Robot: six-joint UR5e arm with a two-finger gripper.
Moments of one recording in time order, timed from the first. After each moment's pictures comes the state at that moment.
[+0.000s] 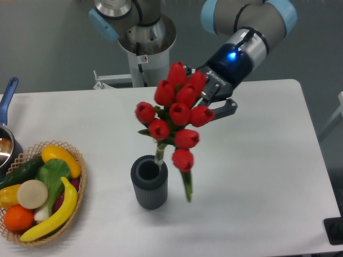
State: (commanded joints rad) arm 2.83 -1.75 -1.71 -0.86 0.10 1.11
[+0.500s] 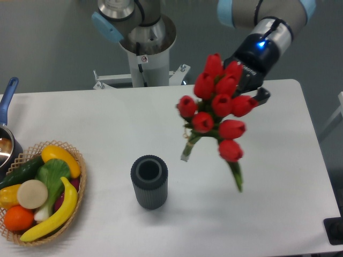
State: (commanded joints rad) arm 2.93 -1.75 -1.72 -0.86 0.10 1.11
